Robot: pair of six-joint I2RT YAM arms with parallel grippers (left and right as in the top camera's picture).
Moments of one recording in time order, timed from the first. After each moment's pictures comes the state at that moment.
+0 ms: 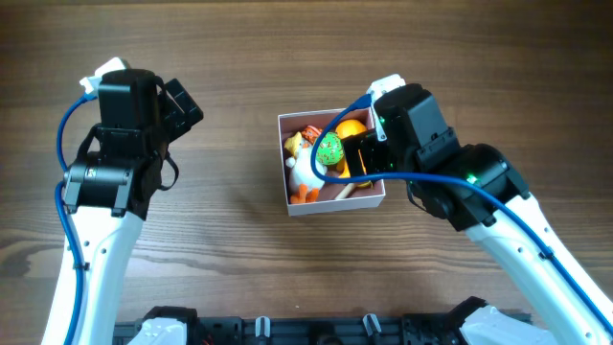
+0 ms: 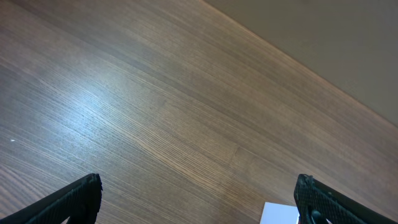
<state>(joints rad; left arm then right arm) -0.10 1.21 1.21 -0.76 -0.26 -0.60 0.59 1.30 1.34 -0.94 0.18 0.16</state>
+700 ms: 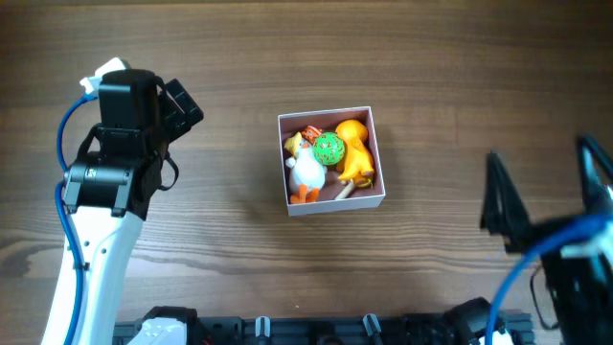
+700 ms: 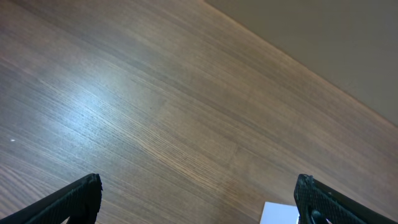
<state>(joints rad) -0.10 1.21 1.21 -0.76 -0.26 -0.60 0.36 0.45 1.09 -0.49 0.18 -0.03</state>
